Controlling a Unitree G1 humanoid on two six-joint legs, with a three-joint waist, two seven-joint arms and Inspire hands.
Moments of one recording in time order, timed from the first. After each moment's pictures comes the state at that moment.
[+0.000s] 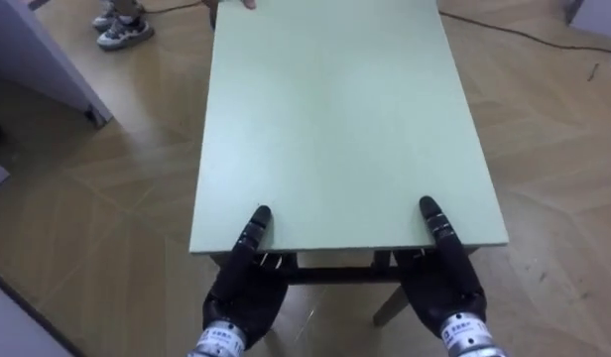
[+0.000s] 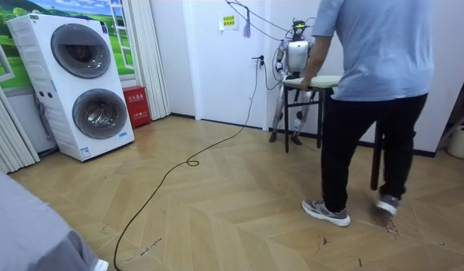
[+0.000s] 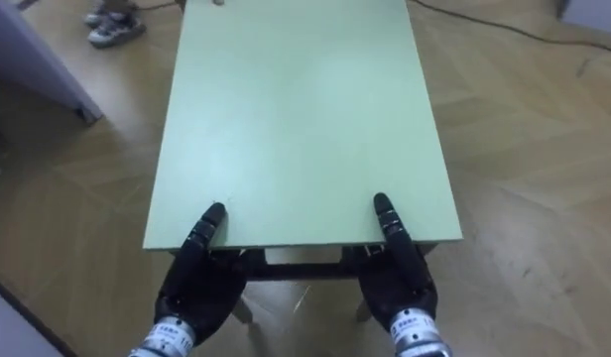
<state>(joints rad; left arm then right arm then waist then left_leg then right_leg) 0.28 0.11 -0.31 0.12 -1.30 -0.01 -0.07 0.28 -0.17 0.21 0.14 1.41 -0.09 0.10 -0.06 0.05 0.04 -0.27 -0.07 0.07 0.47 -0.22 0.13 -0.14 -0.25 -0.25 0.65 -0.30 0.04</state>
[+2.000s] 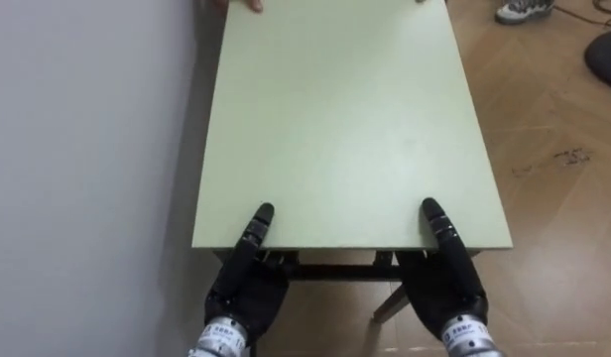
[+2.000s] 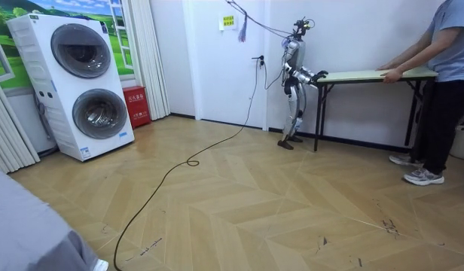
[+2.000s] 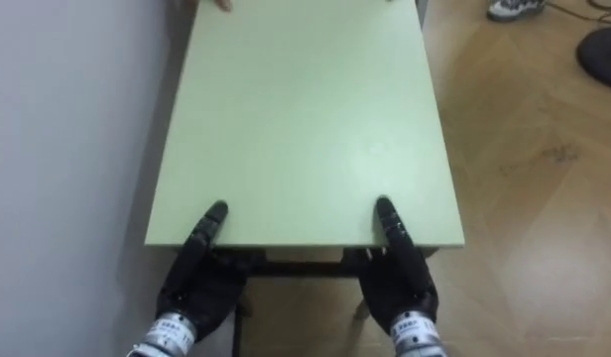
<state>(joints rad) 0.28 0.11 -0.30 0.11 -1.27 0.00 -0.05 0.28 -0.20 0.22 0.13 1.41 -0.11 0.08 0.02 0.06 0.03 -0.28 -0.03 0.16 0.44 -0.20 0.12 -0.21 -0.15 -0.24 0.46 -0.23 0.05</state>
